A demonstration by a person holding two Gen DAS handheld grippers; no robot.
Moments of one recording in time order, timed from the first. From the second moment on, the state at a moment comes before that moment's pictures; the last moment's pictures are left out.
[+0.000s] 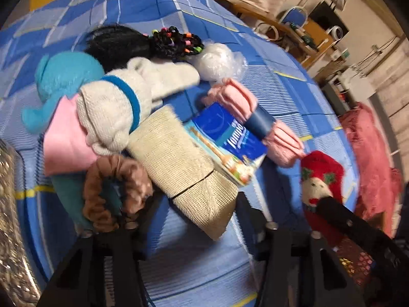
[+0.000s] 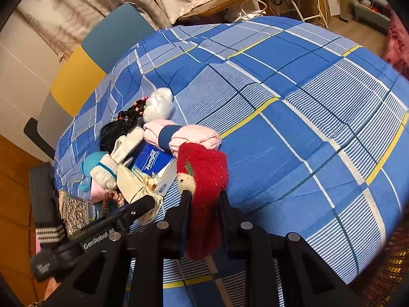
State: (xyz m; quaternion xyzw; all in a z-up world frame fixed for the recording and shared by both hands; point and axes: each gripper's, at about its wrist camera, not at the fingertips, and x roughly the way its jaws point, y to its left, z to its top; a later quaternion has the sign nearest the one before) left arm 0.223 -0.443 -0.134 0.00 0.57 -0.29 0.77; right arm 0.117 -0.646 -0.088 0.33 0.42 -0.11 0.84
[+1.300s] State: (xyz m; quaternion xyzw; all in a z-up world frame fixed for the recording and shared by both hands) left arm 0.180 -0.395 -0.111 0.07 0.56 -0.26 0.79; right arm 0.118 -0.644 -0.087 0.32 0.42 -0.11 0.84
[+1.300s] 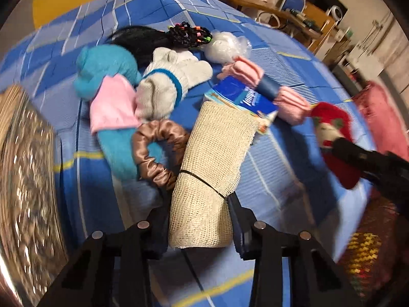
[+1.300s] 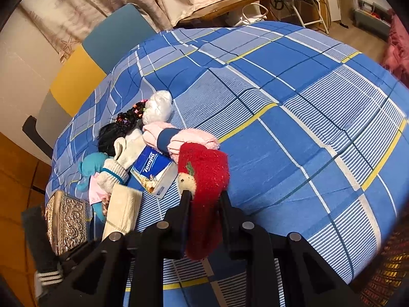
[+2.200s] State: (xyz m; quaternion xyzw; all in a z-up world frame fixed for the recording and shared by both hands) left arm 0.129 -0.084 0.022 -0.05 0.45 -0.27 0.85; right arm 0.115 -0.578 -0.069 0.20 0.38 -0.08 0.90
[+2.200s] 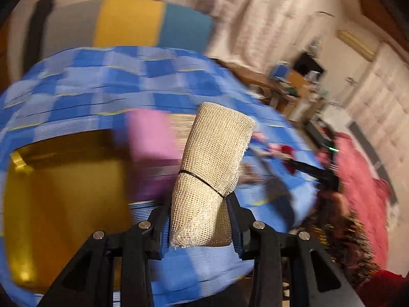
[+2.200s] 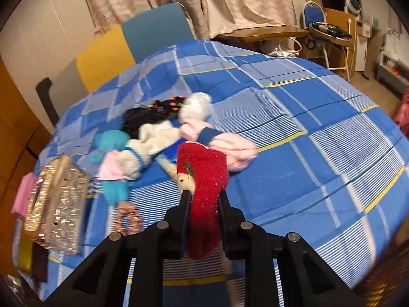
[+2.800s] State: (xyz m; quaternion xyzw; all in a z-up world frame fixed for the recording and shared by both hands) left arm 0.271 0.094 -0.109 -0.09 0.56 -0.02 0.82; right arm 0.065 -0.399 0.040 0.20 0.32 0.09 0.92
